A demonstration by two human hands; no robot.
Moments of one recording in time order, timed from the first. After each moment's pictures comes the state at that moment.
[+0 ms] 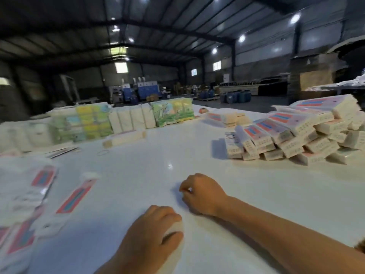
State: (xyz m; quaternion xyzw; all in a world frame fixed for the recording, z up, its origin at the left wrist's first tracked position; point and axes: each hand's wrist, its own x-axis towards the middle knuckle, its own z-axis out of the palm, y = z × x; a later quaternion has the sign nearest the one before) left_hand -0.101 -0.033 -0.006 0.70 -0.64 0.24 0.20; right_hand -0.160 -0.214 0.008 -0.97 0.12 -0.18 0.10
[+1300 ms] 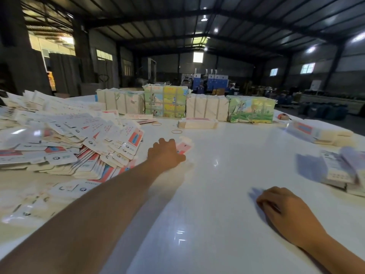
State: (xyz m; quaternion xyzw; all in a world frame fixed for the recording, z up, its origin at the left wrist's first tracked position) left_hand 0.091 -0.007 0.039 0.97 -0.19 0.09 0.14; right_hand -0.160 -0.214 -0.013 -0.96 0.07 -0.26 0.12
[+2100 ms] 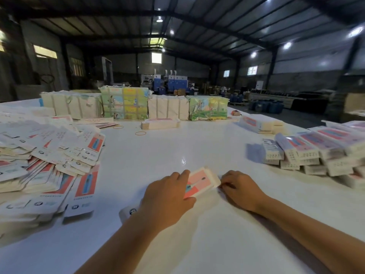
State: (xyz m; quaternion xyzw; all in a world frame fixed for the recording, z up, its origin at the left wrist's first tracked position) left_hand -0.062 -0.005 0.011 0.86 -0.46 0.16 0.16; right_hand -0.157 -0.216 0.000 -0.96 0.11 -0.21 0.13
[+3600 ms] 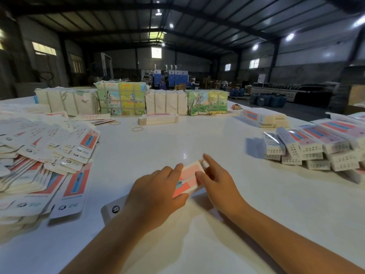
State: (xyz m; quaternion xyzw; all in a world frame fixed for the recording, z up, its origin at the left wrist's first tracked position) left_hand -0.067 0.004 0.014 0.80 -0.49 0.33 0.12; right_hand -0.139 -0.150 0.000 -0.82 0.14 -0.30 0.47
